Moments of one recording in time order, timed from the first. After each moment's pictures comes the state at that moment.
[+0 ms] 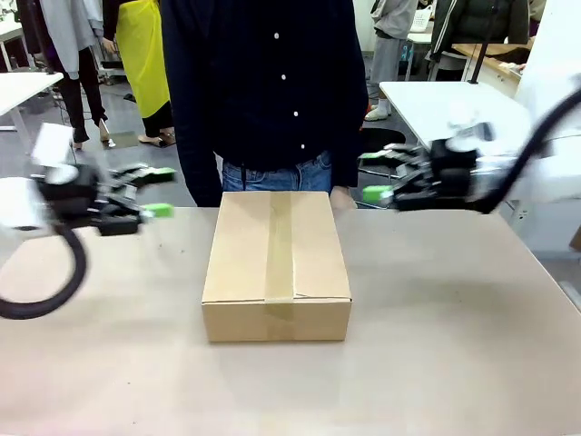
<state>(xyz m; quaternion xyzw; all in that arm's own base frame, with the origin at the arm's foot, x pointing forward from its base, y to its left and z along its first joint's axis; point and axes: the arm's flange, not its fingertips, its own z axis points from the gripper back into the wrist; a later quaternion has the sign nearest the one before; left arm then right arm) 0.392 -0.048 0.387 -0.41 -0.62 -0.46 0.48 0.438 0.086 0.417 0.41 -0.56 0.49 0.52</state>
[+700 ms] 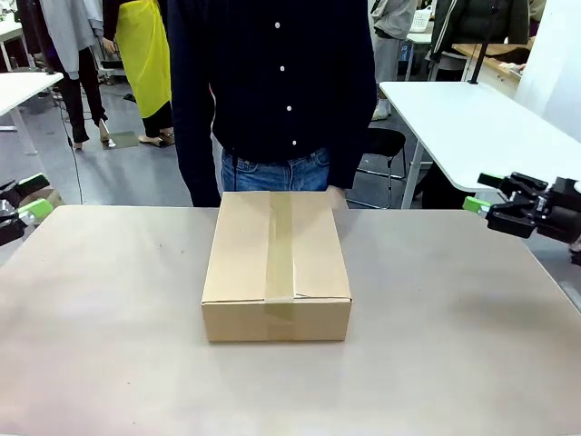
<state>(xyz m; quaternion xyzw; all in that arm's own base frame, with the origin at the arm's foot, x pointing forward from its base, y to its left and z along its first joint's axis) 0.370 0.101 0.343 -0.38 -0.70 -0.33 0.50 0.388 -0.045 0.368 0.33 -0.65 0.34 0.60</state>
